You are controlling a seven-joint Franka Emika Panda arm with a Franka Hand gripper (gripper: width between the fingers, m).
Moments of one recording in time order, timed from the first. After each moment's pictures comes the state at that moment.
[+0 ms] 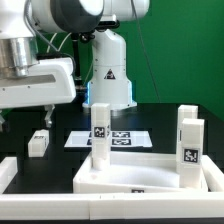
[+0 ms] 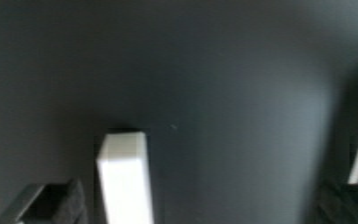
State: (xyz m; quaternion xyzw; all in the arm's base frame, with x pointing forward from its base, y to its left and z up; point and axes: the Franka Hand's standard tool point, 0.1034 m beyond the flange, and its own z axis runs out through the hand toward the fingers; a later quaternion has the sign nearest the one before) arm 0.482 -0.193 0.074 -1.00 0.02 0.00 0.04
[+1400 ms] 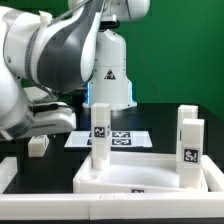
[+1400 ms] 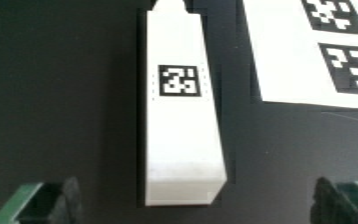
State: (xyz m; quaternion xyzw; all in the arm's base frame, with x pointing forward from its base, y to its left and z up) arm 0.434 -0.190 0.032 -0.89 -0.01 0.45 0.07
